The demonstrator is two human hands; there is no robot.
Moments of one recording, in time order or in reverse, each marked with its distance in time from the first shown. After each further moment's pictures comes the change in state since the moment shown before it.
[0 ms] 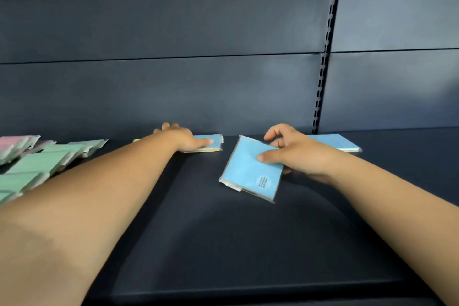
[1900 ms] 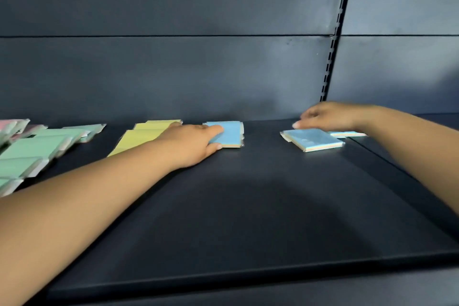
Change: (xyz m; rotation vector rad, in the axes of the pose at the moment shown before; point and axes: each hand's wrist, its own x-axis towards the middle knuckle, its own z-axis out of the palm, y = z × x) left_hand -0.066 -0.018 0.016 0.145 0.250 0.548; right_hand 0.029 0.003 -0.051 -0.771 0.012 0.258
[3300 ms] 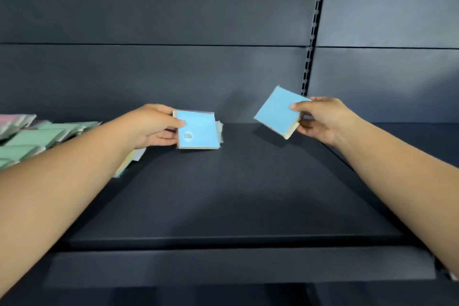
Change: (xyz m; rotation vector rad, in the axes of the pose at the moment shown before) left_hand -0.019 0.013 -0.038 -1.471 0.068 -0.550; right_hand -0.027 0.020 -0.004 1.388 0.240 0.046
